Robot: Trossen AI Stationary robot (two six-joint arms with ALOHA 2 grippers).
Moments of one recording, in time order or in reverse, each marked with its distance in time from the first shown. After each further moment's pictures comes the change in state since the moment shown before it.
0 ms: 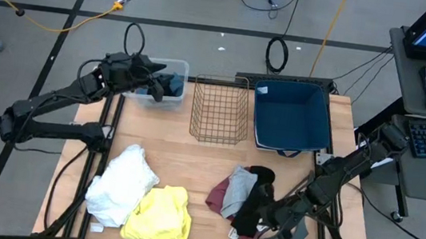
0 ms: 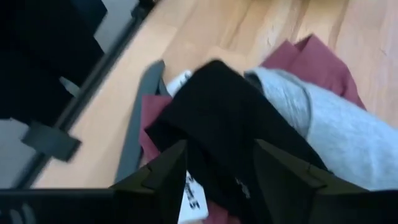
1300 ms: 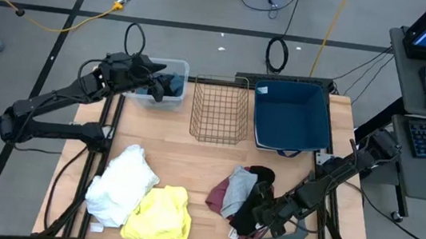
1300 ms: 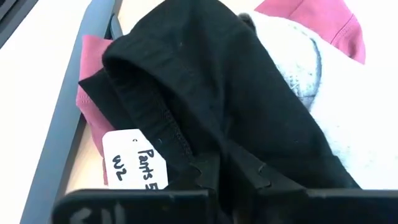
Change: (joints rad) left arm 0.000 0.003 0.000 -0.002 0.000 -0.007; right arm -0.041 0.145 0.000 -0.028 0.034 -0.093
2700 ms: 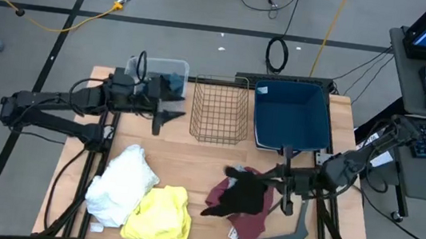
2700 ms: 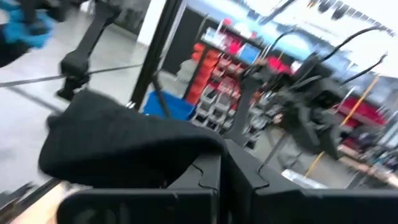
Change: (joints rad) left arm -0.382 0.031 0.000 0.146 0.118 0.033; right arm -0.085 -0.510 0.000 0.582 0.263 -0.559
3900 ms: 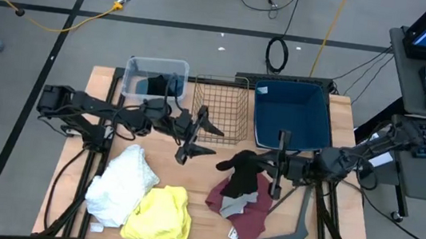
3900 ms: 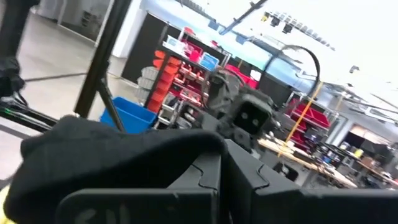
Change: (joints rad) left arm -0.153 0.527 0.000 0.904 0.328 -0.049; right arm -0.145 0.050 0.001 0.171 -0.009 -0.085
